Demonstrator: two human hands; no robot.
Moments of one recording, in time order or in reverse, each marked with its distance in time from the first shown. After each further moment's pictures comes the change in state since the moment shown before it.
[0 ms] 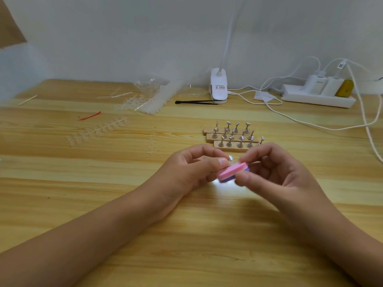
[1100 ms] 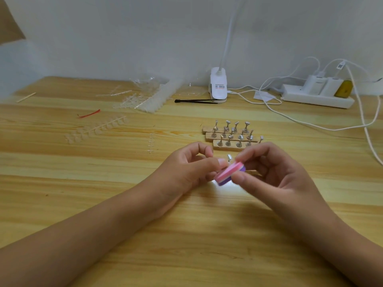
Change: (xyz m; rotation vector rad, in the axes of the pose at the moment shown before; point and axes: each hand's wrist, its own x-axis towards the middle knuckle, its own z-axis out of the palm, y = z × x) left_hand 0.003 -0.005 -0.004 -0.057 -0.011 0.010; right_hand 0.001 0.003 0.002 -0.032 -0.005 -0.064
